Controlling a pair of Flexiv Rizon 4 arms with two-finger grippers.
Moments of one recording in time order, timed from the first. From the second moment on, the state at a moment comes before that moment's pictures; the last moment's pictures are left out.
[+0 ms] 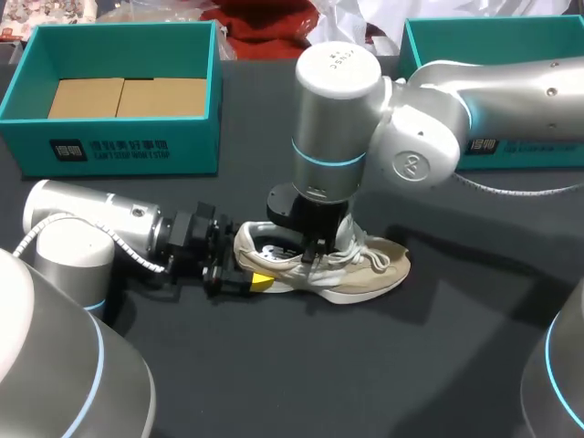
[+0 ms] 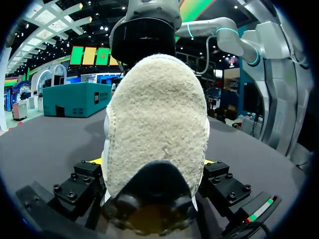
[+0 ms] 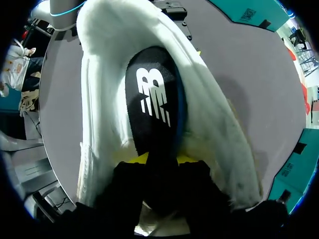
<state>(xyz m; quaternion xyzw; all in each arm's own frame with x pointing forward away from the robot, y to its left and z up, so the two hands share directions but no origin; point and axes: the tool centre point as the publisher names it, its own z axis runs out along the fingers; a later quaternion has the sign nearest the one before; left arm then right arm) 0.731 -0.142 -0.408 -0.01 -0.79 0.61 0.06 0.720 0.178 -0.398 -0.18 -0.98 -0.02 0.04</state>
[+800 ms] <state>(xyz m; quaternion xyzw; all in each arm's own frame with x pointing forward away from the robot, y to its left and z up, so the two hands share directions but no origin) 0.730 -0.142 -0.407 -0.01 -0.79 0.61 0.06 0.720 0.172 -0.382 -0.11 -0.98 -0.17 0.01</state>
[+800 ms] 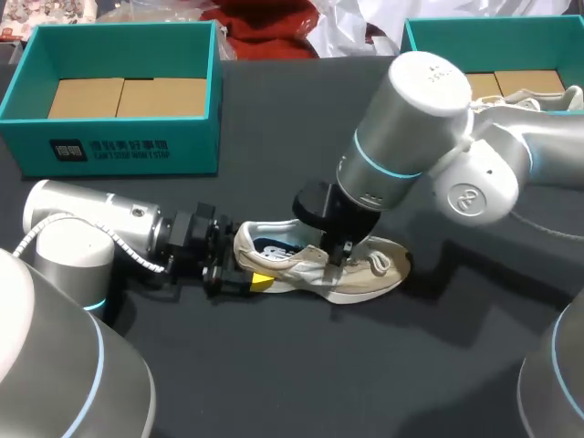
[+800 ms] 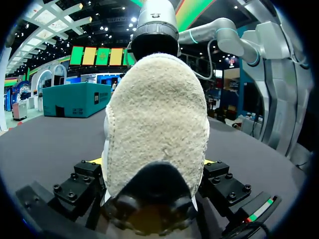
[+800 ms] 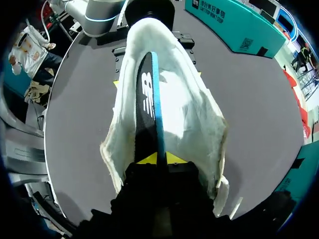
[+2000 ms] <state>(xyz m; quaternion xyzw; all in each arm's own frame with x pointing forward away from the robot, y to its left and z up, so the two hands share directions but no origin) 0.731 -0.142 -0.408 -0.01 -0.79 0.61 0.06 0.729 0.199 -0.320 0.07 -0.95 -0.31 0.00</state>
